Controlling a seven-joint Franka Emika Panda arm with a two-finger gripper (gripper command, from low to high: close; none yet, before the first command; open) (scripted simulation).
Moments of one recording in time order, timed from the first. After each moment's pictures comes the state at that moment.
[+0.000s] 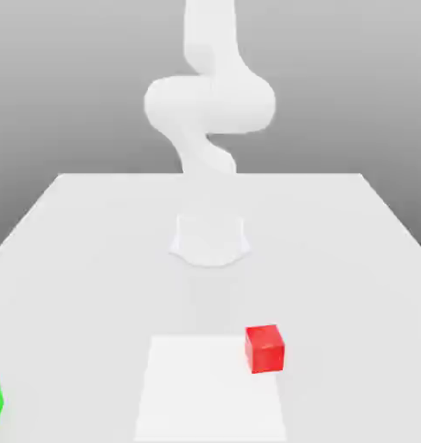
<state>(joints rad) 0.00 -0.73 0.03 -2.36 -0.01 2.35 0.81</state>
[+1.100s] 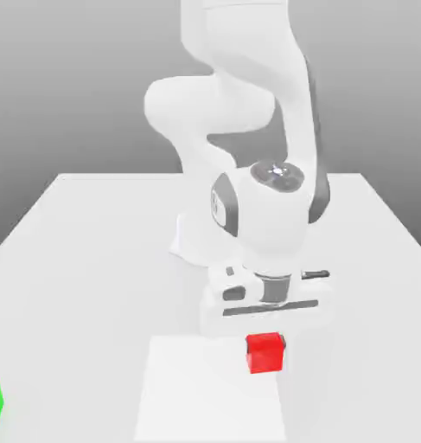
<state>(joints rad) 0.12 0.22 0.08 -2.79 -0.13 3.01 0.96</state>
